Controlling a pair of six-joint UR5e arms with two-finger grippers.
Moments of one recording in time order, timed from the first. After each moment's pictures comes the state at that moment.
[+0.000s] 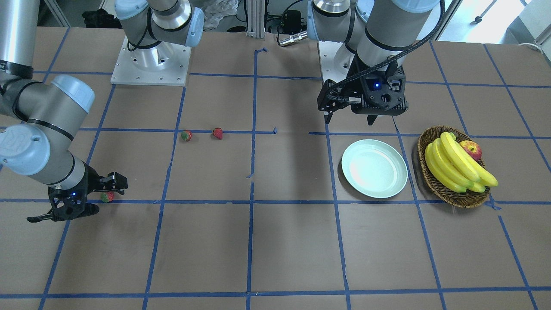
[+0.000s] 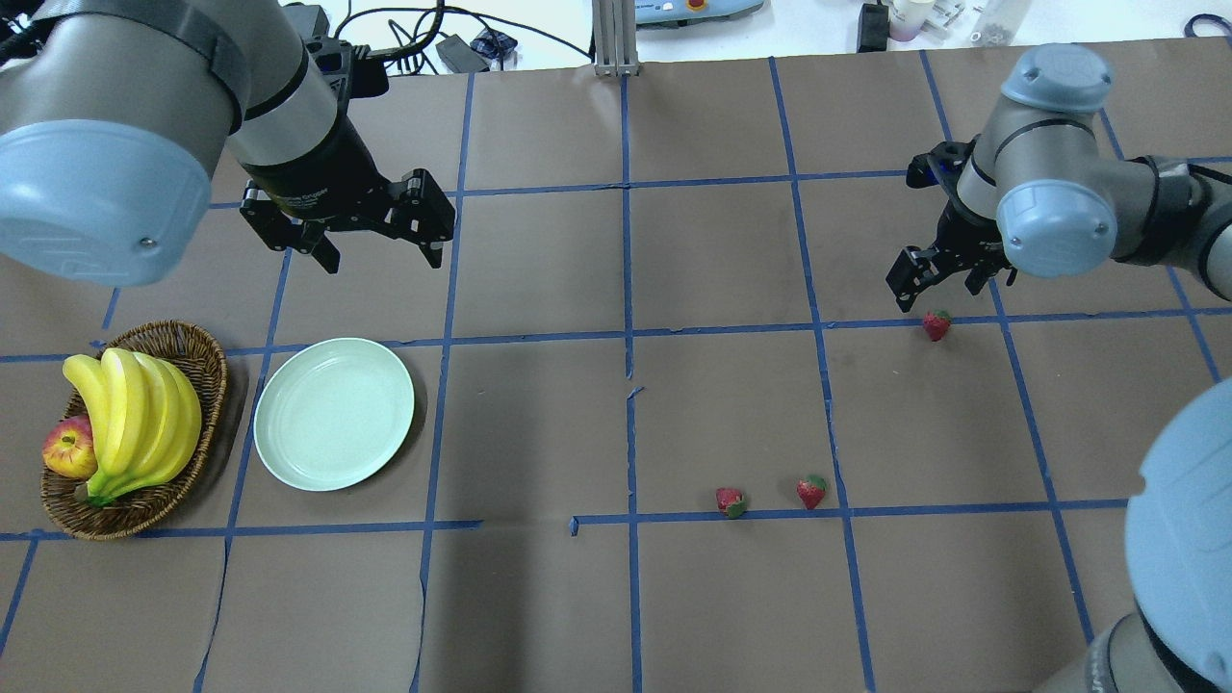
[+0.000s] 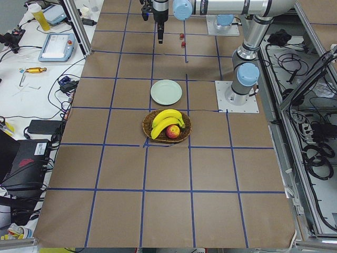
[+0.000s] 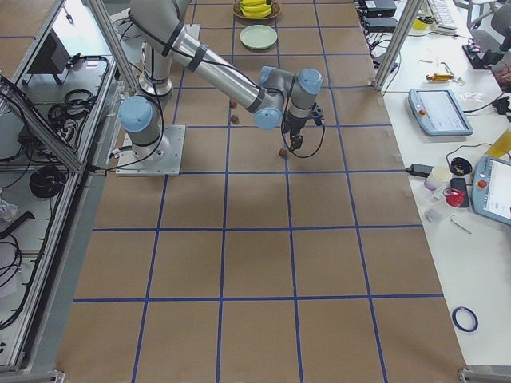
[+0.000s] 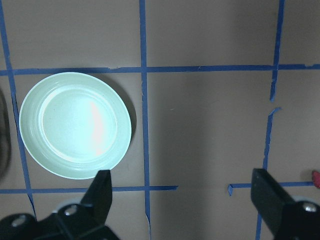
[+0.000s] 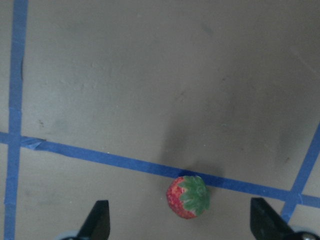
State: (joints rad) left arm -1.64 -1.58 -1.64 -1.47 1.55 -0.07; right arm 1.32 -1.19 1.83 -2.10 -1.61 -0.46
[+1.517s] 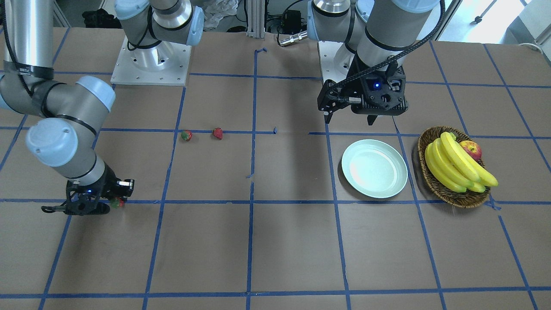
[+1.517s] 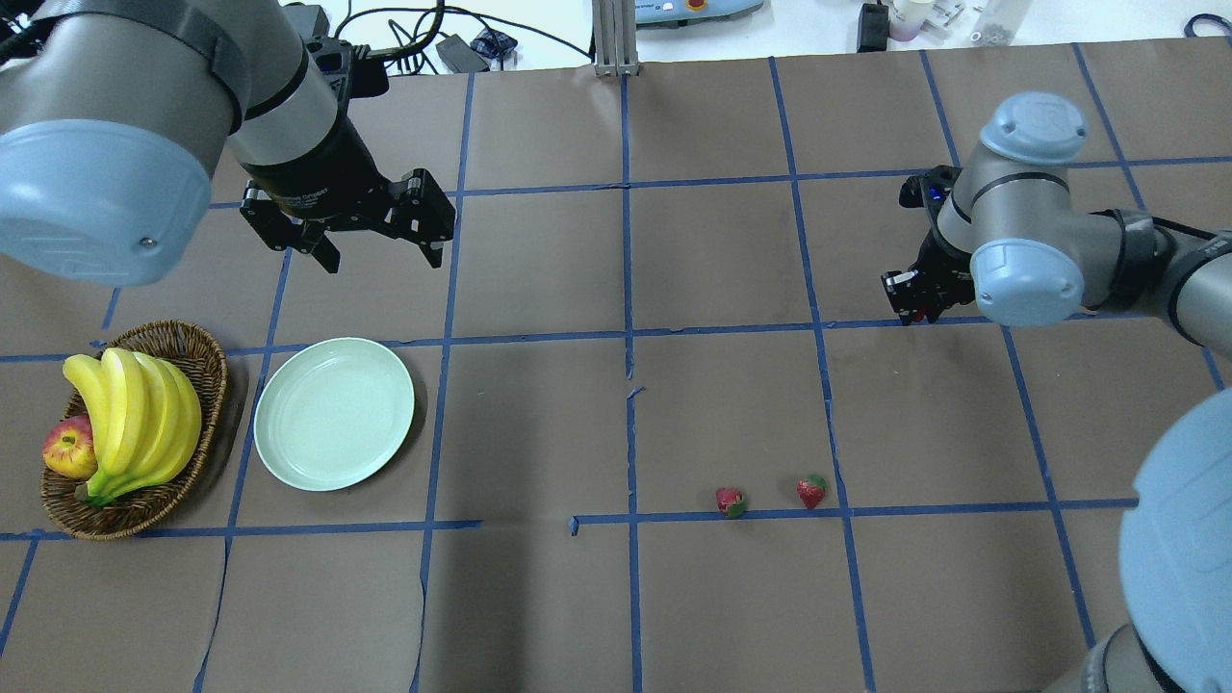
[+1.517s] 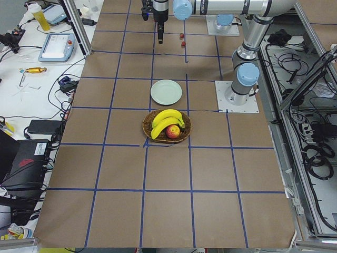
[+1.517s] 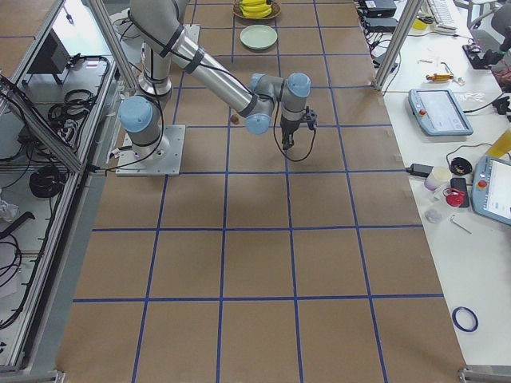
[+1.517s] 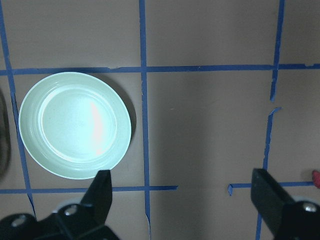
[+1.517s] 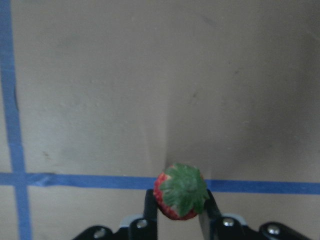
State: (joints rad) left arm -1.64 -1.58 -1.64 -1.47 1.55 -0.07; right arm 1.41 -1.20 1.90 -2.26 -1.60 -0.18
